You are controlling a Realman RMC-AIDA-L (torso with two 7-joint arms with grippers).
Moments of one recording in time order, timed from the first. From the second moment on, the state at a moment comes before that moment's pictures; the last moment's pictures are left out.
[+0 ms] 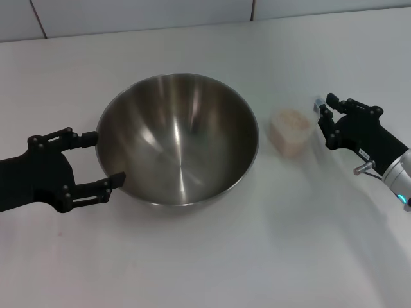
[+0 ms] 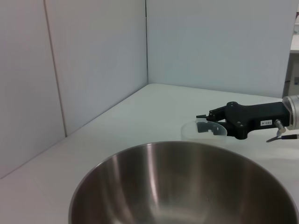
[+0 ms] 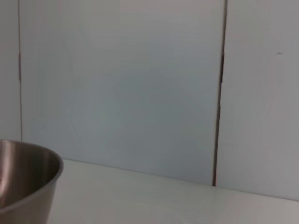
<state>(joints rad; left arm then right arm) -0.07 -2.07 1.27 1.32 1.73 1.36 -1.51 0.42 2.08 0.49 0.00 -2.28 -1.19 0.28</state>
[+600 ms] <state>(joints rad) -0.10 -2.06 1.26 1.32 1.73 1.36 -1.53 0.41 2.08 0.49 0.01 -2.27 -1.20 0.27</state>
